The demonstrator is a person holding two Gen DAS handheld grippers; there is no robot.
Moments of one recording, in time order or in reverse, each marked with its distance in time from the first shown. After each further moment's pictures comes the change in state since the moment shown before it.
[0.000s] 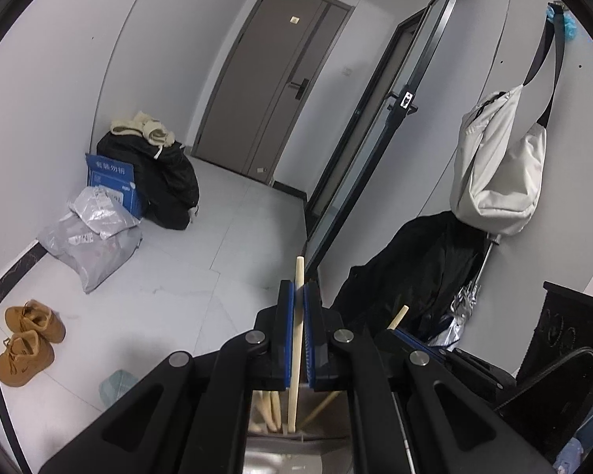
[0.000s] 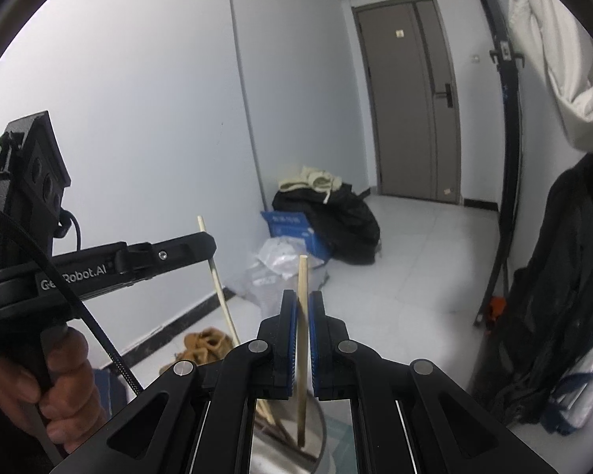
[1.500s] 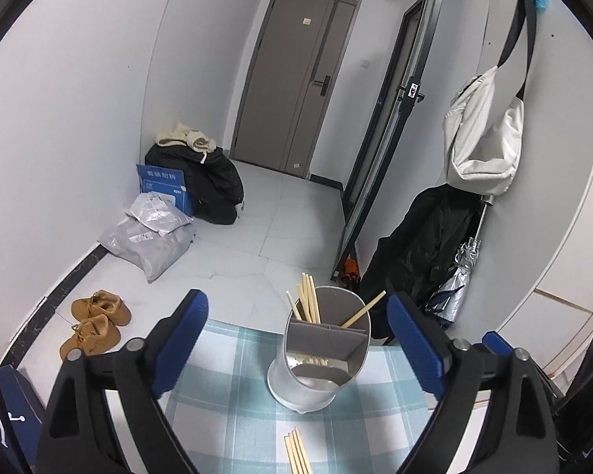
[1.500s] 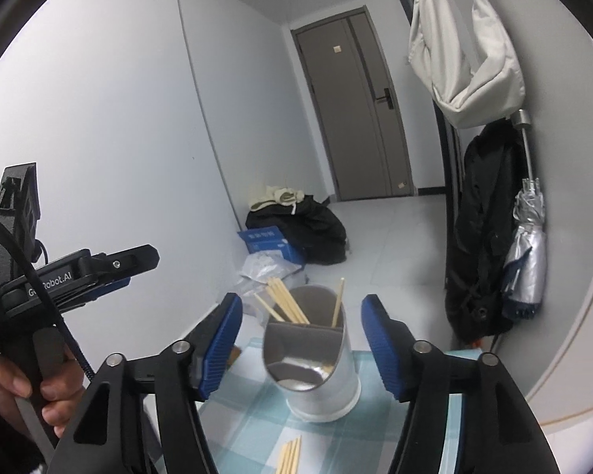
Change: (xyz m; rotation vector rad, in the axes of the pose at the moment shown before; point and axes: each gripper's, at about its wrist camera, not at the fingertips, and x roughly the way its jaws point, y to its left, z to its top) left arm -0.116 -0.026 -0.040 0.082 0.009 0.173; right arm -0.146 0.054 -0.054 0.182 -0.097 -0.140
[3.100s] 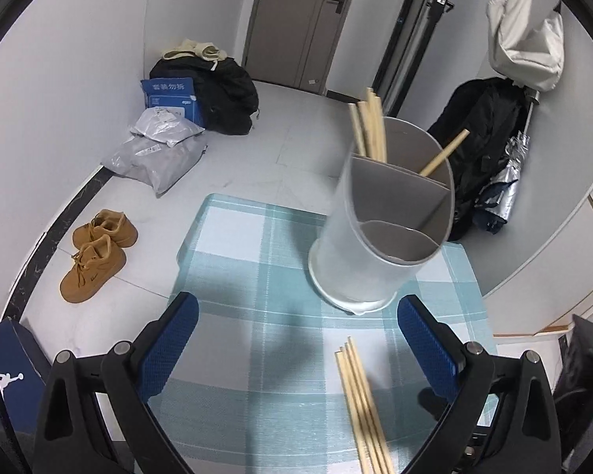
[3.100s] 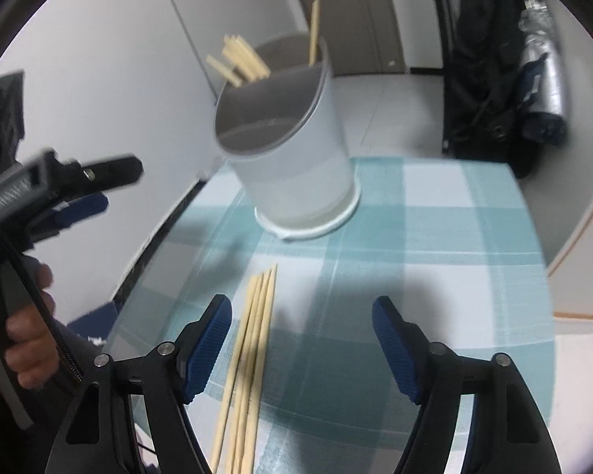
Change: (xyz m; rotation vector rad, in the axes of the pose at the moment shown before) left arm 0.065 0.050 -0.096 0.006 0.298 0.053; right arm 0.072 -0.014 -0.160 0.046 0.468 -0.035
